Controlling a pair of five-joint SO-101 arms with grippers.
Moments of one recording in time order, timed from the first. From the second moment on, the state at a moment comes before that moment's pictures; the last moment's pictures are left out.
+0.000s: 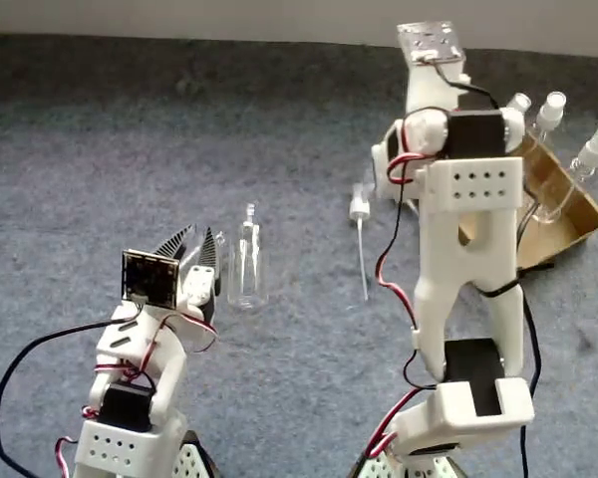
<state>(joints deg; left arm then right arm) 5.6 -103.5 95.3 30.7 4.5 -11.2 1.7 -28.5 100.1 5.8</state>
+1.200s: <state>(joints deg) -2.5 -103.5 92.6 30.7 4.5 -36.6 14.9 -4.9 62.2 -14.1</state>
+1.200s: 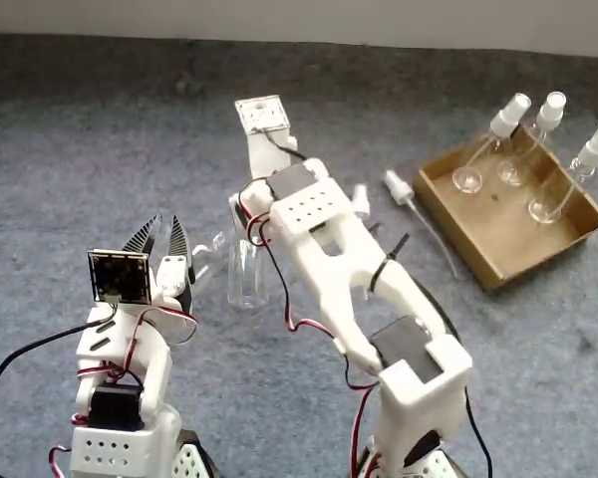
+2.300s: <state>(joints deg) -2.5 -103.5 92.6 30.7 4.5 -26.7 21.8 -10.4 76.5 -15.0</state>
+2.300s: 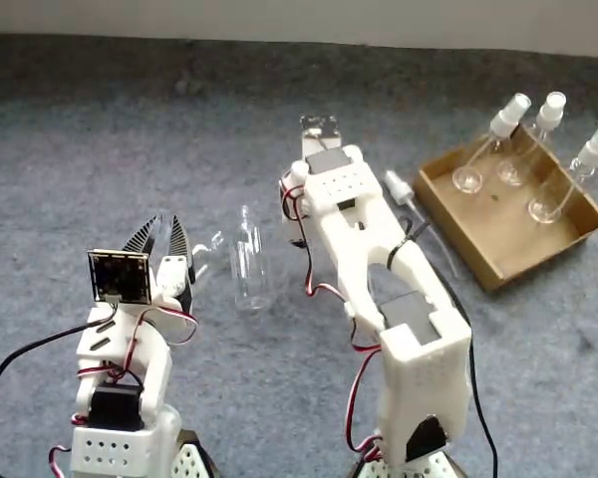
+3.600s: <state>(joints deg) -2.5 -103.5 92.6 30.7 4.5 -31.9 13.9 4.5 62.5 -8.1</state>
